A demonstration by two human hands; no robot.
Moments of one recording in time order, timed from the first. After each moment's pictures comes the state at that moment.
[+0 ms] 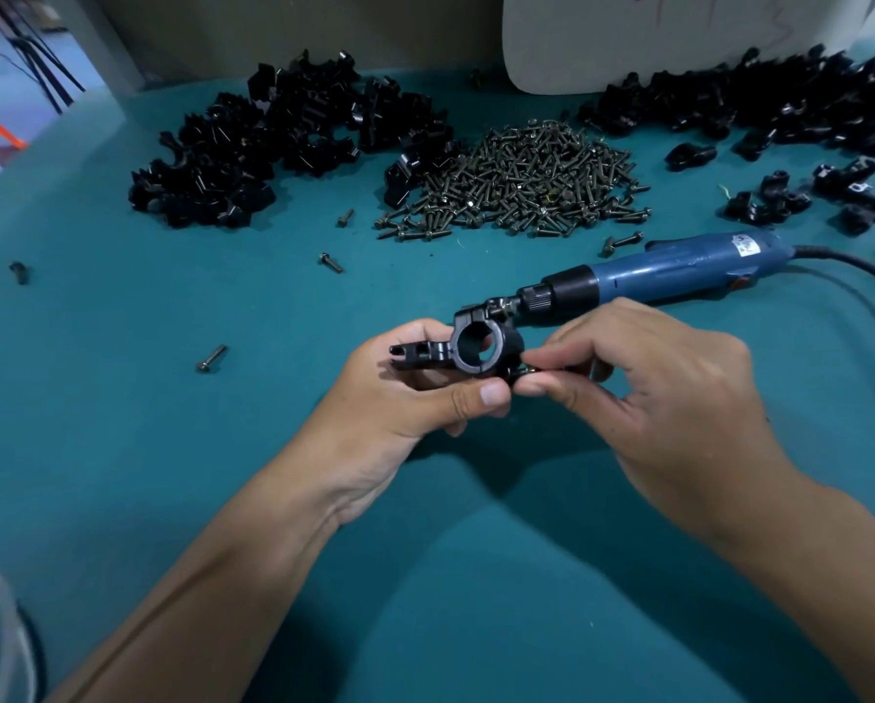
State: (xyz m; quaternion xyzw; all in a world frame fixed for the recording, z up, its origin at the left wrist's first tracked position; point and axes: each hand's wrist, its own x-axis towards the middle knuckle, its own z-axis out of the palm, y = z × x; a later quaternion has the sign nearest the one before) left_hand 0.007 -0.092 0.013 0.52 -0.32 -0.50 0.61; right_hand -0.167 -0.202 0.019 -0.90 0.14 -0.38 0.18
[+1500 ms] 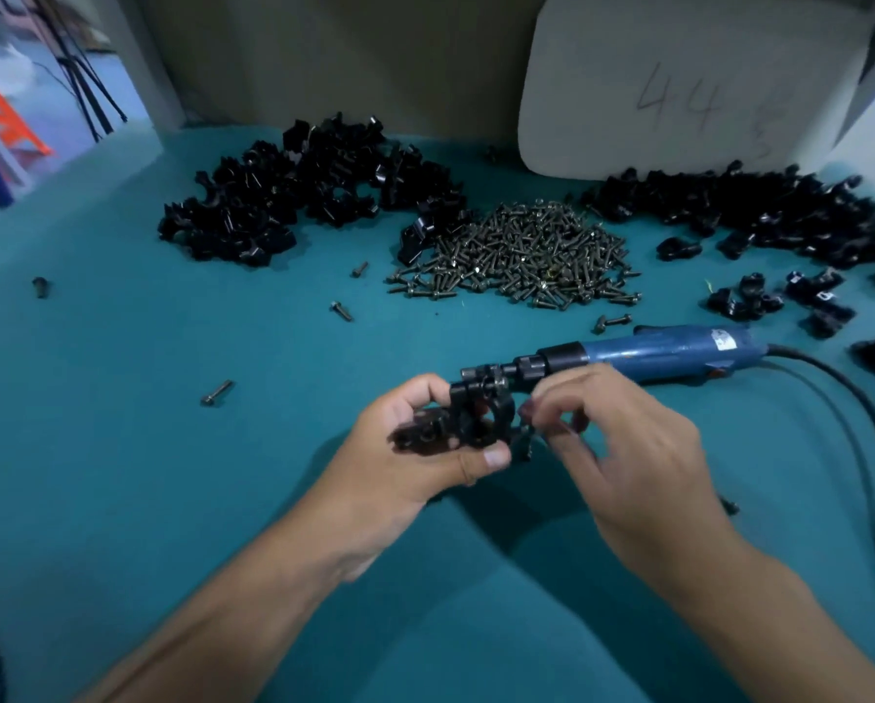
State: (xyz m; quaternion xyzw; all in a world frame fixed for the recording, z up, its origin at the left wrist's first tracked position) left_hand -0.002 -0.093 0.006 0.52 -0.31 -0.46 0.65; right_hand -0.161 -0.213 0.014 -0.89 0.11 -0.39 0.19
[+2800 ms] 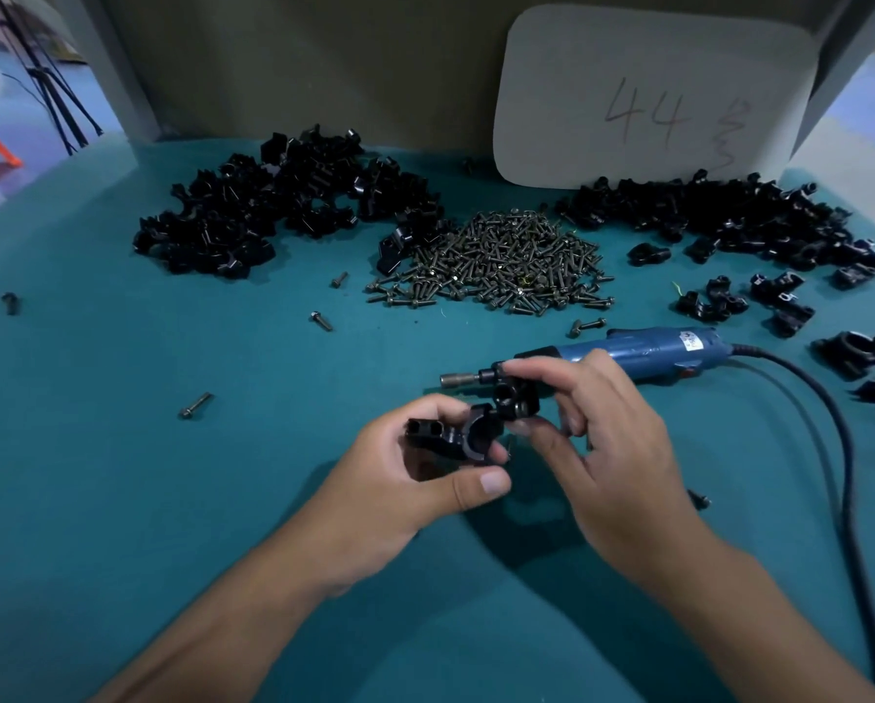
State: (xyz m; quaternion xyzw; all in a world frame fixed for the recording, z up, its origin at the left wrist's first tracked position) left_hand -0.005 -0.089 0.013 0.54 -0.43 -0.44 0.58; right_hand -0.161 -0.210 0.018 -0.88 0.20 -0.37 0.23
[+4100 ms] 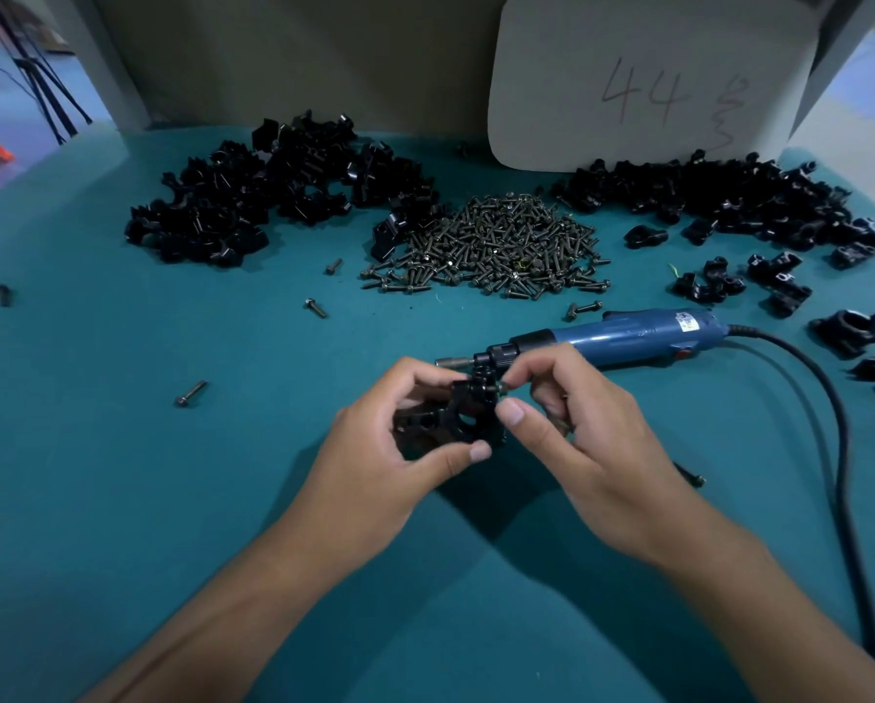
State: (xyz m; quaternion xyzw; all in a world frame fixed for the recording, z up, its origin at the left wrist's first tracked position) left_hand -0.002 -0.089 0.003 0.63 -0.48 -0.27 0.55; right_hand -0.164 -0.212 0.020 -0.88 0.22 -0.26 0.34
